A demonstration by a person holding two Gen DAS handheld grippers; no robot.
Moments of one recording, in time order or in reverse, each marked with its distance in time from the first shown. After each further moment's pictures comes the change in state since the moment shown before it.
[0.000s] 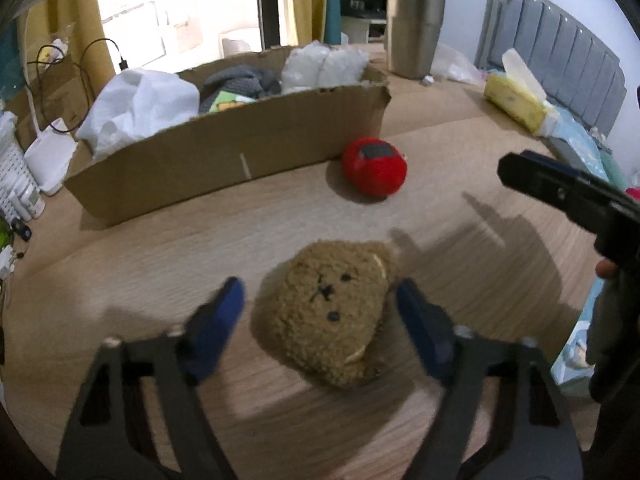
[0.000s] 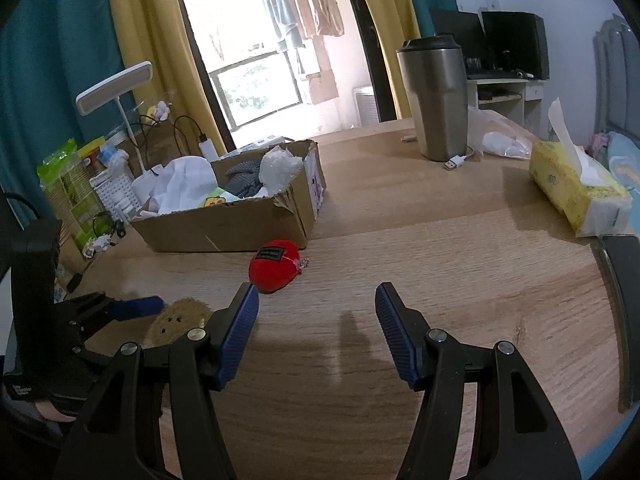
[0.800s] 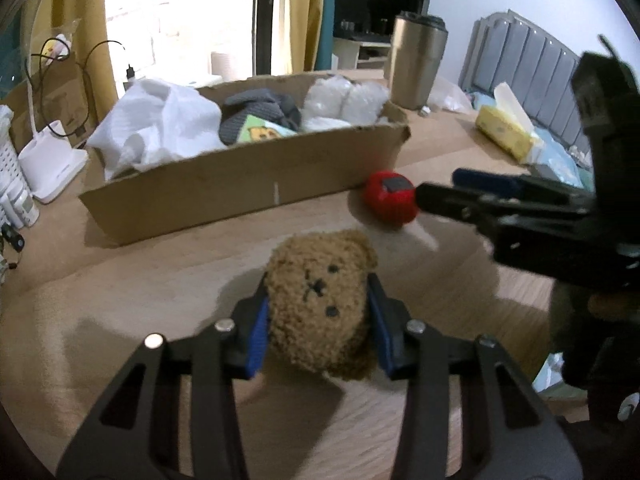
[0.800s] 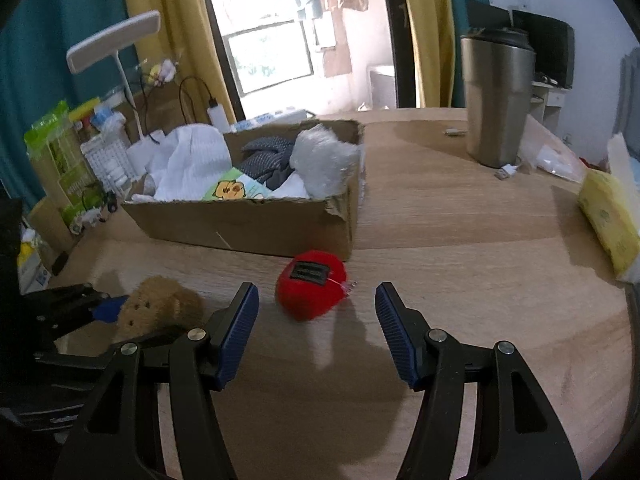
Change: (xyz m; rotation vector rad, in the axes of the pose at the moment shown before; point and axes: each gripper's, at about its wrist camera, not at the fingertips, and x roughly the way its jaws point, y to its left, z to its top) left arm -0.015 0.040 0.004 -0.020 -0.076 -0.100; right arm 0.057 0.043 0.026 -0.098 0.116 -0.021
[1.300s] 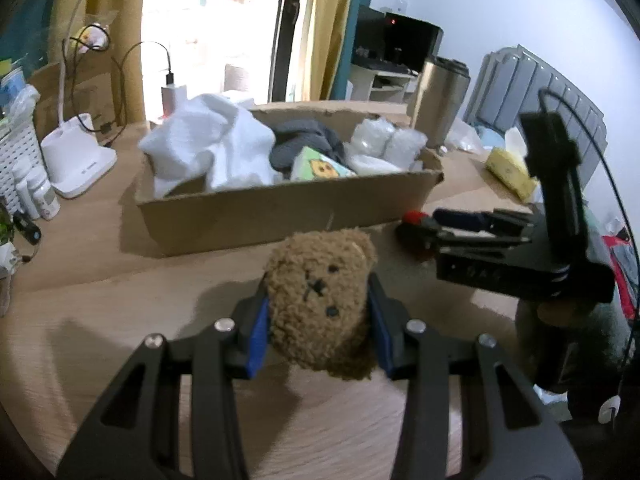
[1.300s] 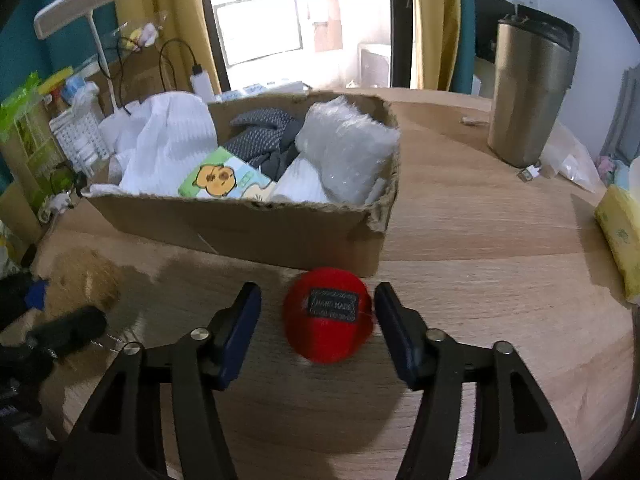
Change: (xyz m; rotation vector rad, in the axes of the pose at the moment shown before) left arm -0.024 0.045 0.003 -0.079 -0.085 -0.021; right arm 0.046 0.023 0.017 -0.031 0.101 -0.083
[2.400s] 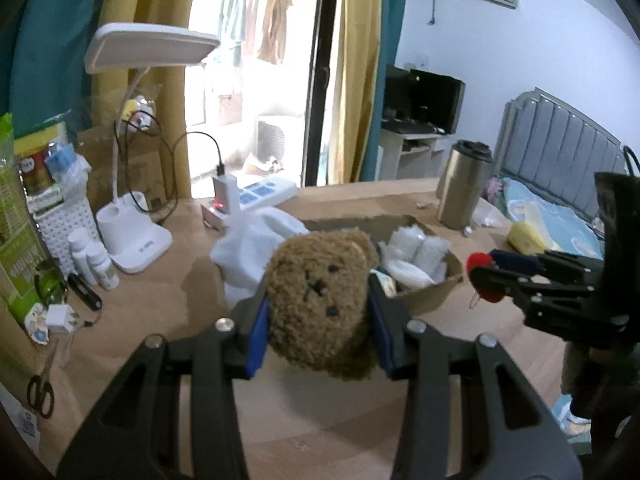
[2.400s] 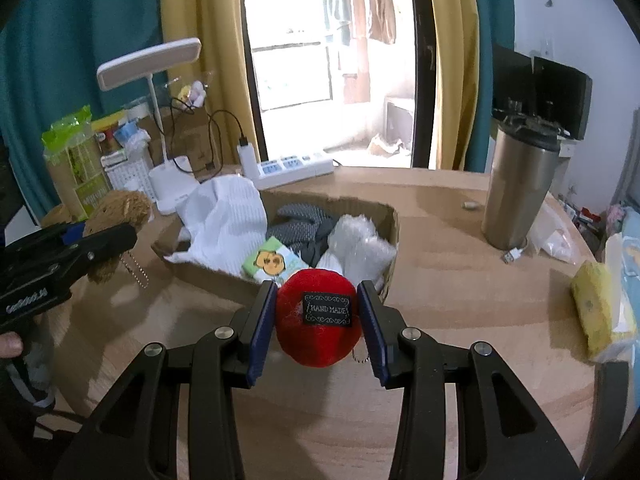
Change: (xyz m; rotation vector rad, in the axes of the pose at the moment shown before) left arm -0.055 0.016 0.052 -0.015 -0.221 0.123; right arm -0.081 0.005 0.029 -0.076 -0.199 0.077
